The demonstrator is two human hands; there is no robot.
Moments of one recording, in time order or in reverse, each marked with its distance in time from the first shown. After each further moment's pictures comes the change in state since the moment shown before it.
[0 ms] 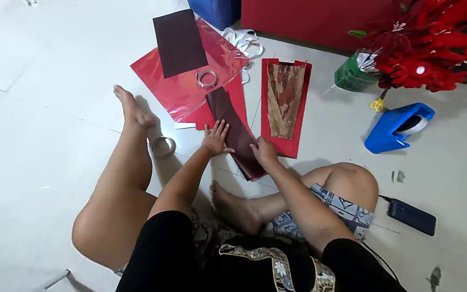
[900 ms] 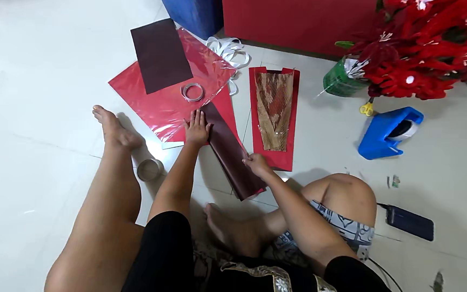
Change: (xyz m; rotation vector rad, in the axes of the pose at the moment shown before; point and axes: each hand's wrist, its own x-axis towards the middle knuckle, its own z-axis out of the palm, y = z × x) left_hand 0.087 -0.051 -0.029 -0.113 0.380 -0.206; right_hand 0.035 0.022 0.006 0.370 -0.210 0.157
